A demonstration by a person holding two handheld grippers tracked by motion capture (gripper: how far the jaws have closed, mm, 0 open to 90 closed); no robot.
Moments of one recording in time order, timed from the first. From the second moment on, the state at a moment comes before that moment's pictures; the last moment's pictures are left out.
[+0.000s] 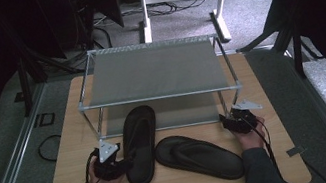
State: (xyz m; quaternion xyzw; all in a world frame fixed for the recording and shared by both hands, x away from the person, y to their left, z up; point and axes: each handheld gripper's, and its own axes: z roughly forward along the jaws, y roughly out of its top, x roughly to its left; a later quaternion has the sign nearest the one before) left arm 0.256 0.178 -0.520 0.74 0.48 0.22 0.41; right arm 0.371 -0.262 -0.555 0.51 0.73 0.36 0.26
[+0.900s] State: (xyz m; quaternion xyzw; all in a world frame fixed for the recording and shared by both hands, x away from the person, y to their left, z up) left arm 0.202 0.161 -0.541 0.79 0.45 0.19 0.38; right arm 0.371 -0.261 -0.555 0.51 0.74 0.36 0.26
